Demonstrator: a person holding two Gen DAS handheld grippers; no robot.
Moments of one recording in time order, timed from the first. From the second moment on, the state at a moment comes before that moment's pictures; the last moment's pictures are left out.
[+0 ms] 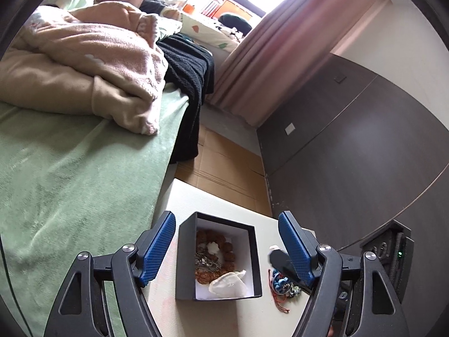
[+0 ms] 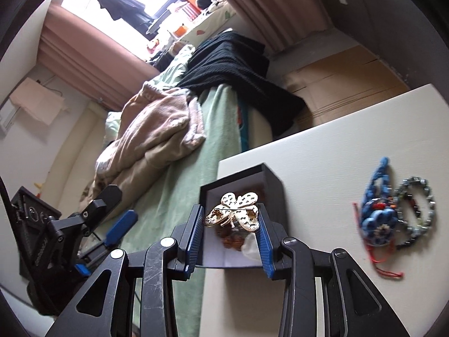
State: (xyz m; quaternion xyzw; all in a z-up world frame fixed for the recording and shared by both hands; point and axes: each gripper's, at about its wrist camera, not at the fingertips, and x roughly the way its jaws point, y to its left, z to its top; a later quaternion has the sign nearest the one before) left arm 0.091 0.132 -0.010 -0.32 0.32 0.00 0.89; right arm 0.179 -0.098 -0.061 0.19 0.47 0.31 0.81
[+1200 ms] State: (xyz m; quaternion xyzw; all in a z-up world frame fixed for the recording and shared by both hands) left arm 0.109 -0.026 -0.027 -0.19 0.38 -0.09 0.90; right arm 0.158 -0.284 -0.050 0.20 0.50 0.10 0.84
